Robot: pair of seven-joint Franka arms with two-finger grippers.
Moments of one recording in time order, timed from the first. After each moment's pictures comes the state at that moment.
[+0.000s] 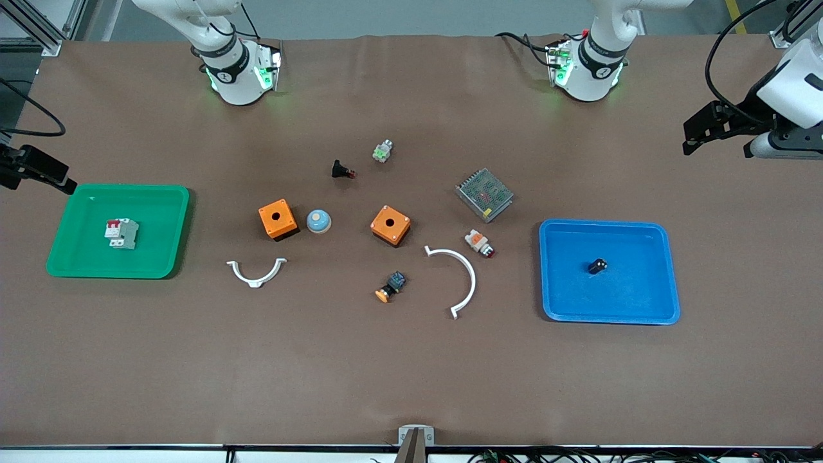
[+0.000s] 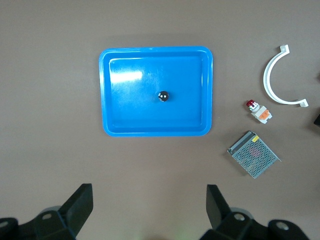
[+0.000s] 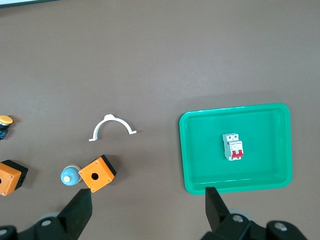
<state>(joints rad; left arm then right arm) -0.15 -0.06 0.04 -1.59 0.01 1.52 -0.04 -0.06 0.04 -0.02 -1.50 0.02 1.58 0.03</state>
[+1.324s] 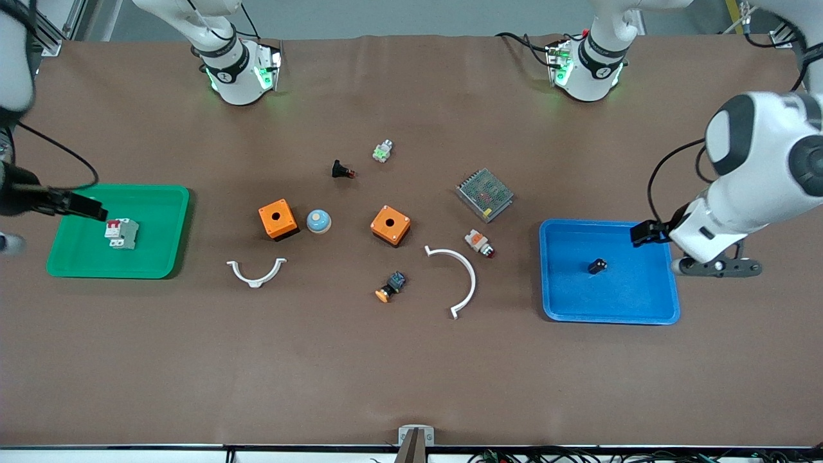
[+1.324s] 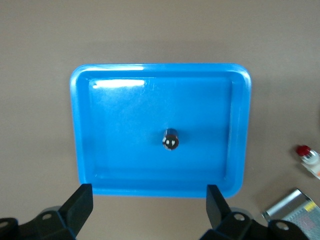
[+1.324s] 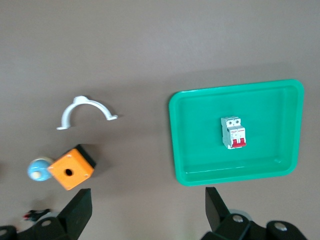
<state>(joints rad) -0.15 0.25 0.06 -1.79 0.01 2.01 -0.04 -0.07 0.24 -0.03 -1.51 -0.02 1.57 0.03</state>
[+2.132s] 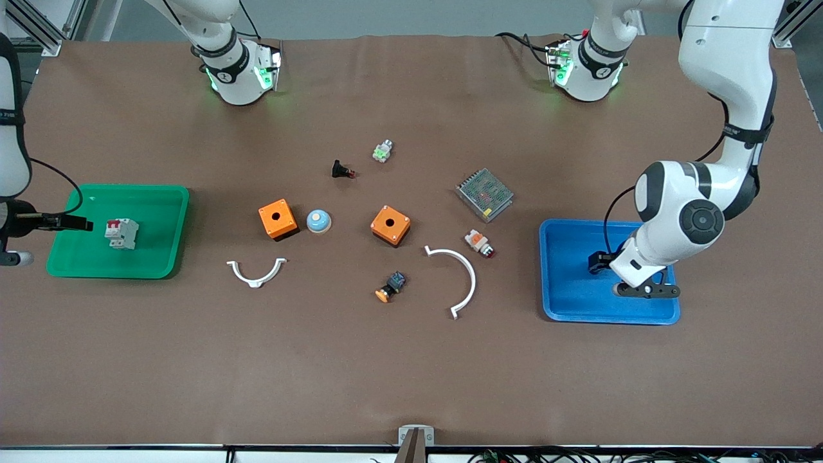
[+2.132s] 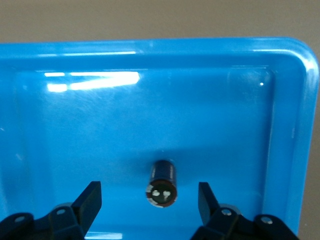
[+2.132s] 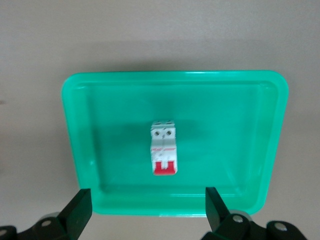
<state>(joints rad) -0.15 0.46 0.04 -1.94 -0.02 2.36 -0.04 -0.38 0.35 -0.04 -1.81 -0.04 1.97 -0.37</state>
